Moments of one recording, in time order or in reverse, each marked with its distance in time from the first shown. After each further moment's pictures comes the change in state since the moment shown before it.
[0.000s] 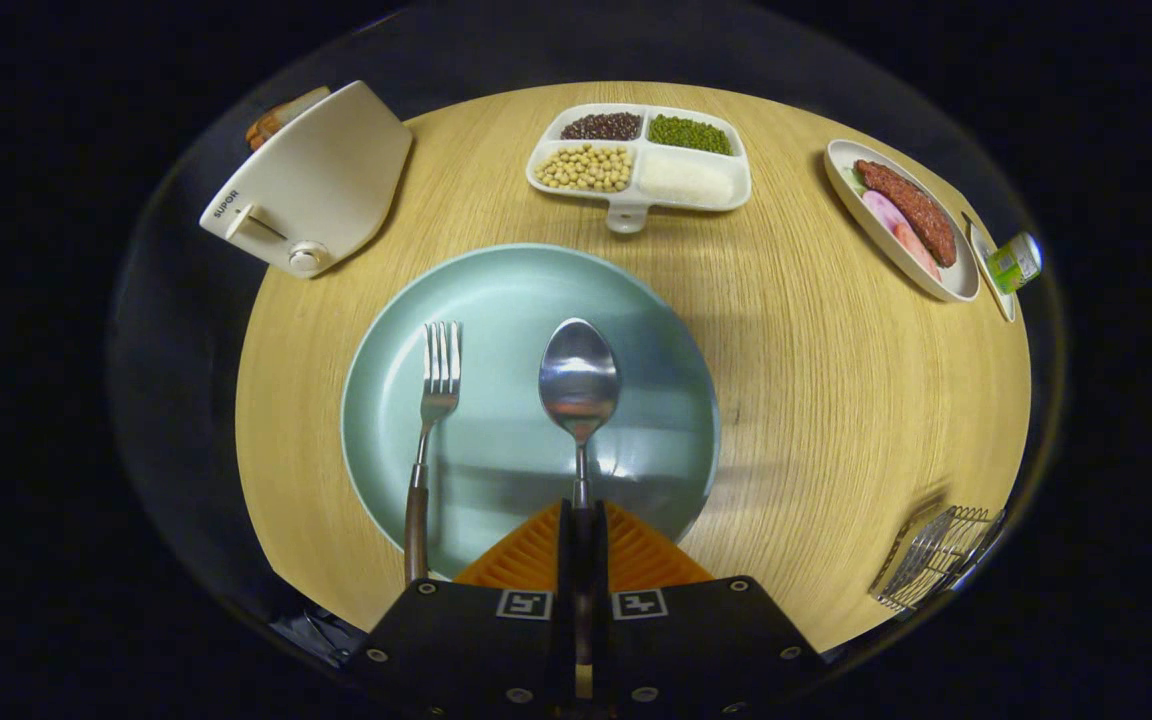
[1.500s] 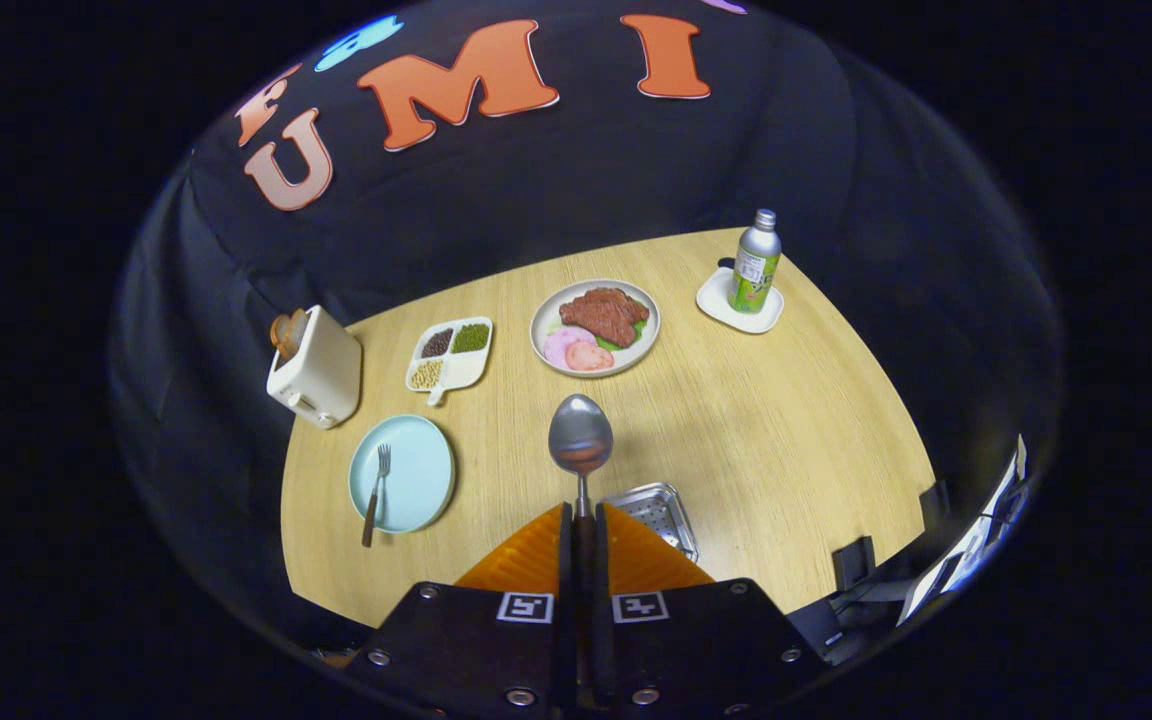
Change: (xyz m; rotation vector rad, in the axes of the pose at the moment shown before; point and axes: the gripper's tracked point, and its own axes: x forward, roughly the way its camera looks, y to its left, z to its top) arm -0.225 -0.232 -0.065 0.258 -0.378 -0.086
